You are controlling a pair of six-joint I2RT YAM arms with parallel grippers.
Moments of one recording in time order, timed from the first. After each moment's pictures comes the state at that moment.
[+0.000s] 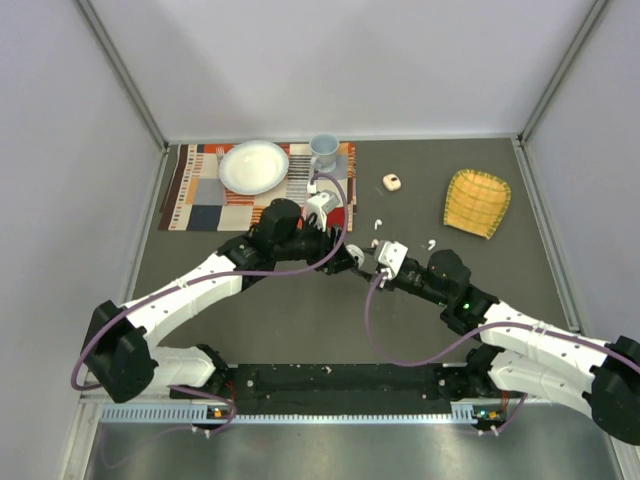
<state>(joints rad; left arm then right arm) -0.73 1.27 0.95 -0.14 0.44 -0.42 0.82 0.93 0.43 0.43 -0.26 -0.37</state>
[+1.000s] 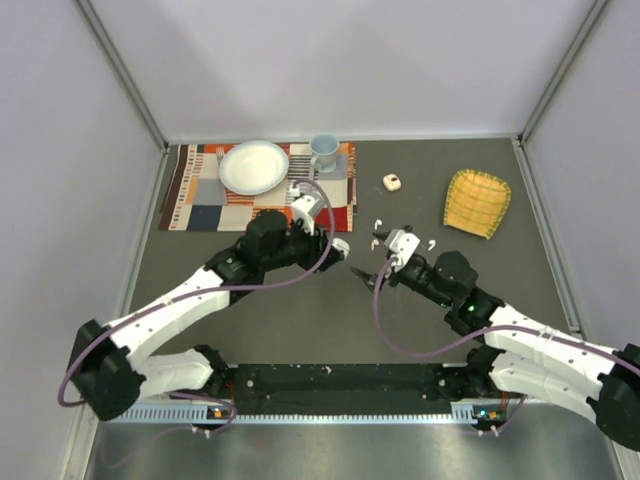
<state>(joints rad) -0.74 1.20 0.89 -0.09 0.32 -0.39 0.82 0.90 0.43 0.44 -0.17 -0.28</state>
